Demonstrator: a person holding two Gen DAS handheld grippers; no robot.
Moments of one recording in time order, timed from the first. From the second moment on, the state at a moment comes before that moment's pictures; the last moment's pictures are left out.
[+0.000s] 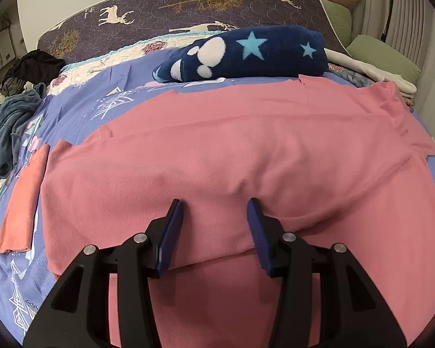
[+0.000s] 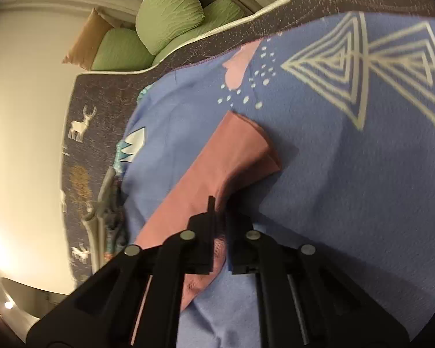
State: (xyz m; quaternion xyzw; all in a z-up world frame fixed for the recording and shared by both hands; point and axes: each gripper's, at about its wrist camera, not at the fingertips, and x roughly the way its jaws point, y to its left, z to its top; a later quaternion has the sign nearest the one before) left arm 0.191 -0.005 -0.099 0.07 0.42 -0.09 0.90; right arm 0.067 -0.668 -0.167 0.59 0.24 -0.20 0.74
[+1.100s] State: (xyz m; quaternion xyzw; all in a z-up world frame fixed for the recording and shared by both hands) left arm 0.196 0.031 -0.099 -0.07 0.42 -0.17 0.89; right arm 0.176 -0.180 -0.065 0.11 0.41 0.27 0.87
